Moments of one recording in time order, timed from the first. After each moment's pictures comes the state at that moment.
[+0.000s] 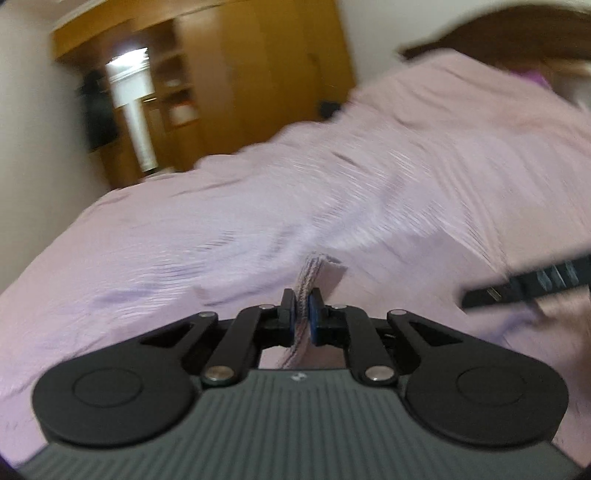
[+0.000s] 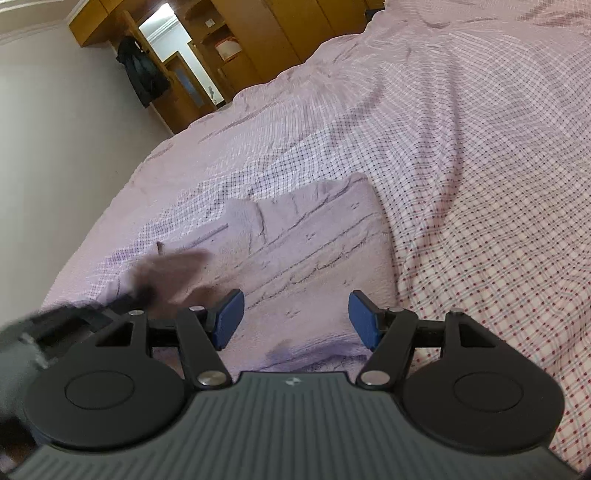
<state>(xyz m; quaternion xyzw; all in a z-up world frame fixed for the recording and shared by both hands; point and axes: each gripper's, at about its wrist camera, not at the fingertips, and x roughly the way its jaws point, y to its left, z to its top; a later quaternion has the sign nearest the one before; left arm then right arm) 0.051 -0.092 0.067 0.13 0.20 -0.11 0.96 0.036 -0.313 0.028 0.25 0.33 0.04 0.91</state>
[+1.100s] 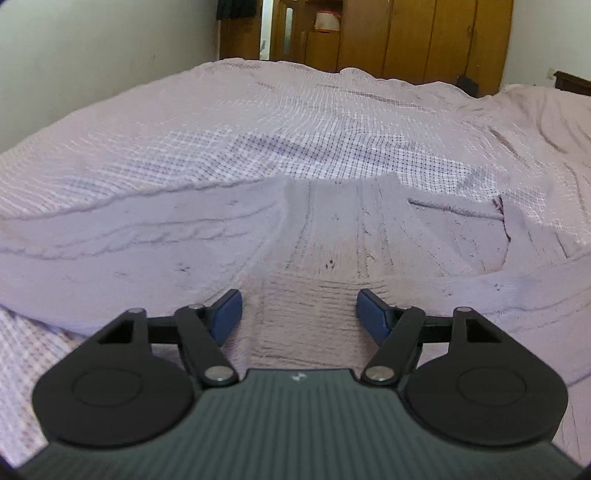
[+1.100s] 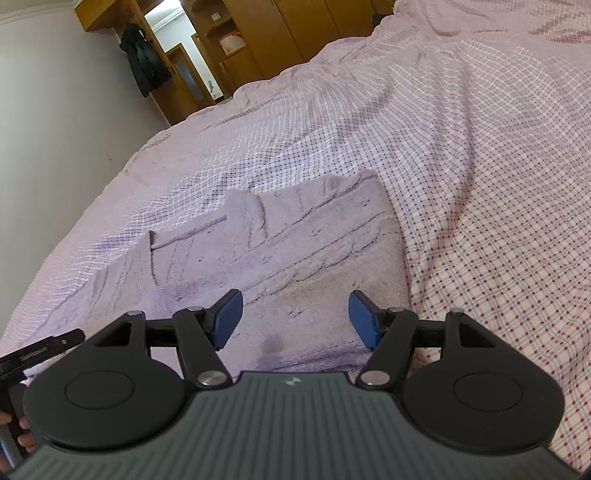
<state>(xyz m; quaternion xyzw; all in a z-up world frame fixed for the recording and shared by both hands) 0.079 0.058 0.016 -0.04 0.33 0.04 0.94 0.046 -0.301 0.022 0.21 0.33 0.03 0.92</state>
